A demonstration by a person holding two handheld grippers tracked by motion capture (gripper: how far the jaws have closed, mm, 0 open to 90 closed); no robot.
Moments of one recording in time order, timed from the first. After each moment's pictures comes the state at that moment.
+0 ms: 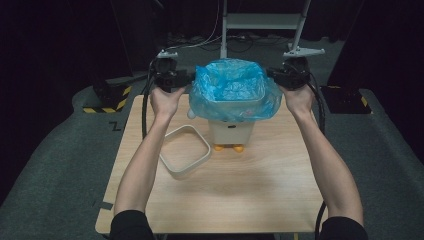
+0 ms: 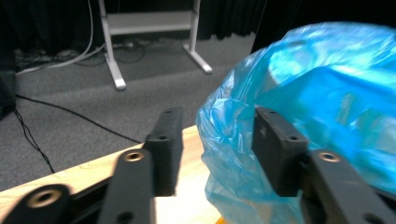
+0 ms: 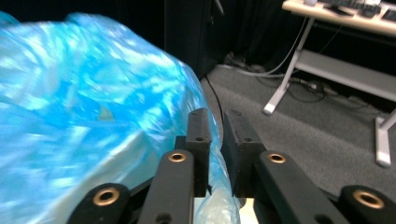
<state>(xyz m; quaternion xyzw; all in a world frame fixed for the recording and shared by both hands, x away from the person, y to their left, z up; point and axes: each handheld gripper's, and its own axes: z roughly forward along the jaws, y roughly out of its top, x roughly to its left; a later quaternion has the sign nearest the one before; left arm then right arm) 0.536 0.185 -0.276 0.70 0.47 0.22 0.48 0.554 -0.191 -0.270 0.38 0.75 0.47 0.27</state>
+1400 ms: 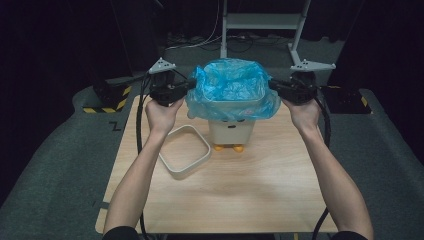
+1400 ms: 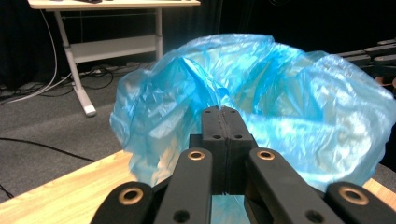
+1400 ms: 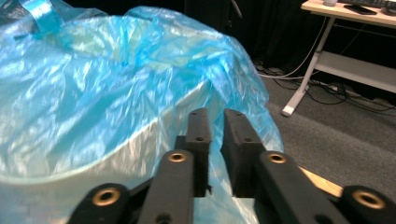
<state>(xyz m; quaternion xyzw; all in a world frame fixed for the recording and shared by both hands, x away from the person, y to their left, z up) 0.470 0.176 -0.265 0.72 0.40 0.22 0.53 0.507 -0.200 -0.276 0.36 0.75 0.49 0.24</state>
